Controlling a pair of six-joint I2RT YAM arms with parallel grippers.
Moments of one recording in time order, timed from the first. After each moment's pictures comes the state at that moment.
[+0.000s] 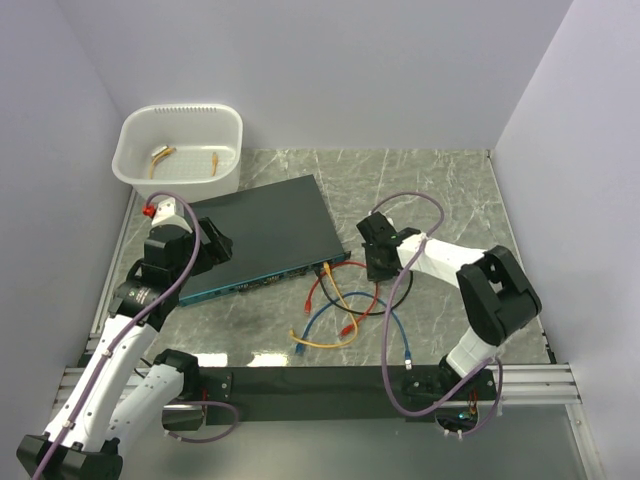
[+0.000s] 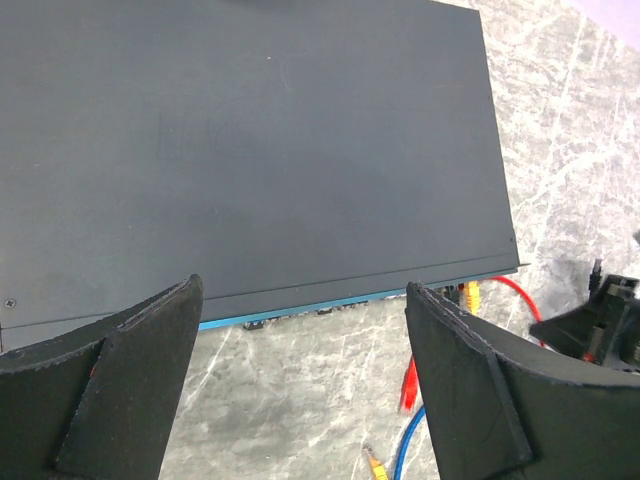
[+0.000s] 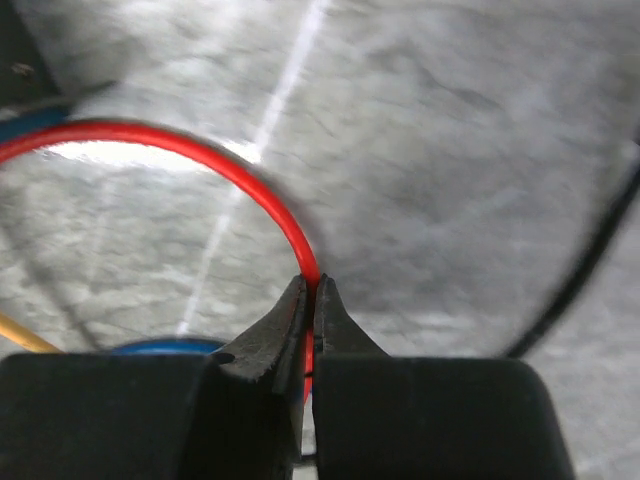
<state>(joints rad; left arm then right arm) -0.27 0.73 0.77 -0.54 -0.14 -0.59 0.55 1.65 0.93 -0.50 0.17 0.45</state>
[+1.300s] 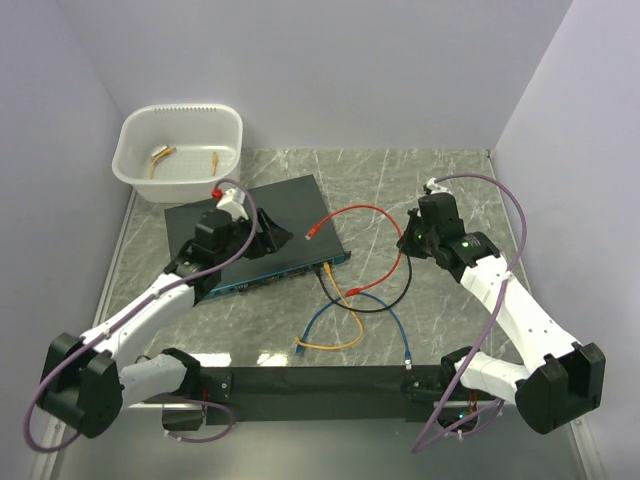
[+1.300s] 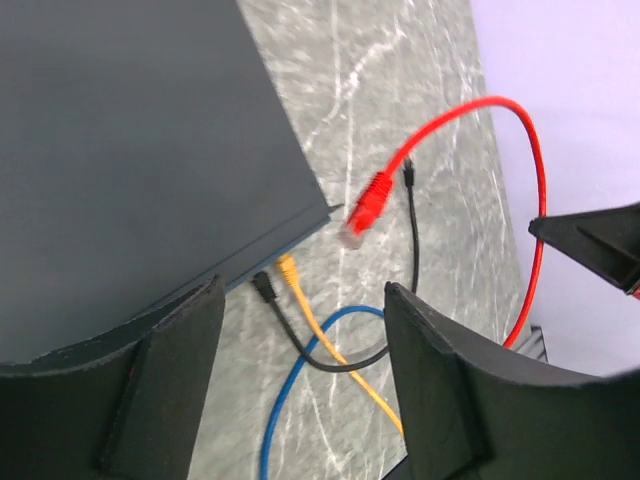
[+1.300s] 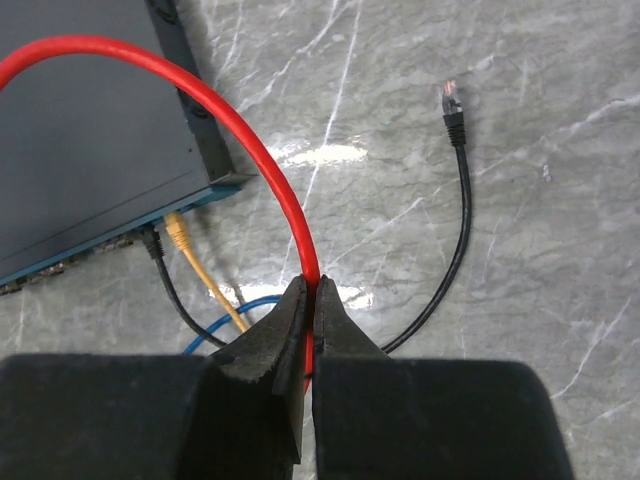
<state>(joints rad) -0.44 1.09 0.69 0.04 0.19 -0.73 0.36 1.11 0.96 -0.62 0.09 0.51</state>
